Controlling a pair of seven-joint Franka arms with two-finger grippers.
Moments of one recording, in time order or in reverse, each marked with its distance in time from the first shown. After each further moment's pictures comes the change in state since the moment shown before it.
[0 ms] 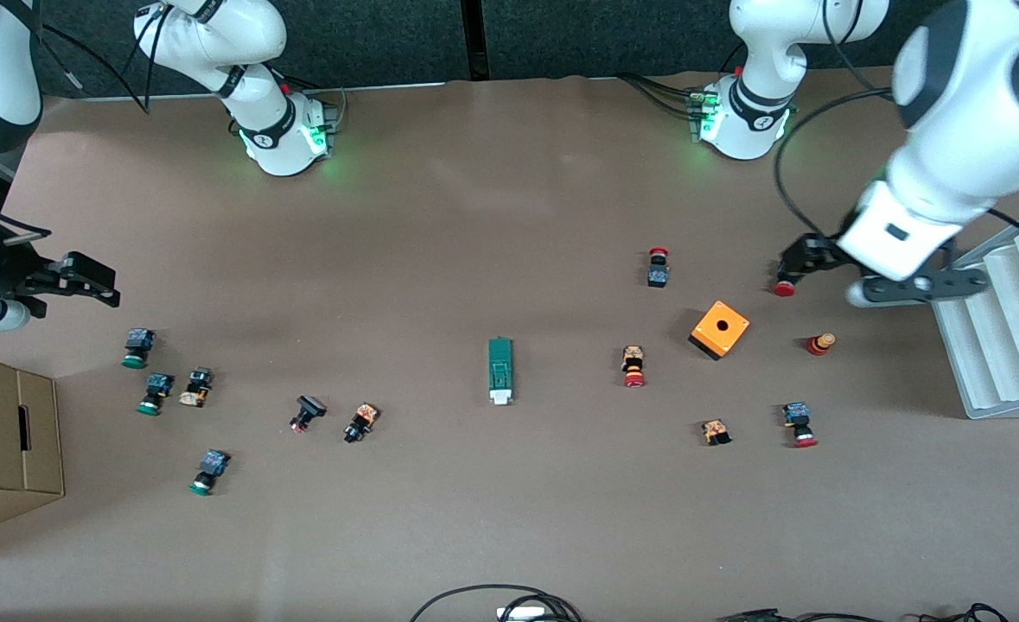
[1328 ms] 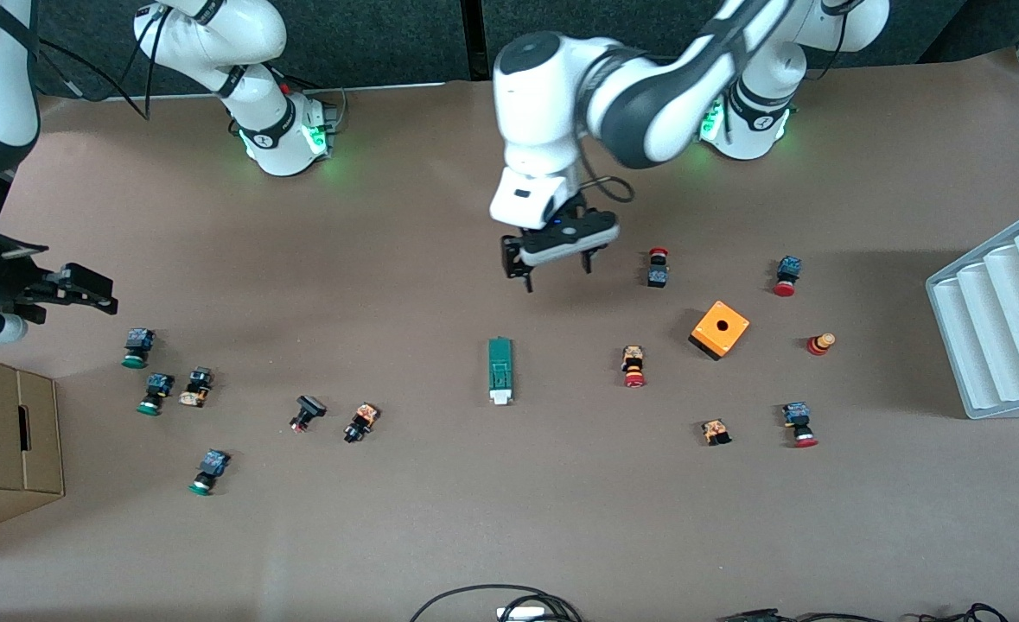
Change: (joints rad) left arm -0.319 0.322 -0.363 0.003 0.588 0.378 -1.188; right arm -0.007 0.038 -0.015 0.000 0.000 0.008 0.000
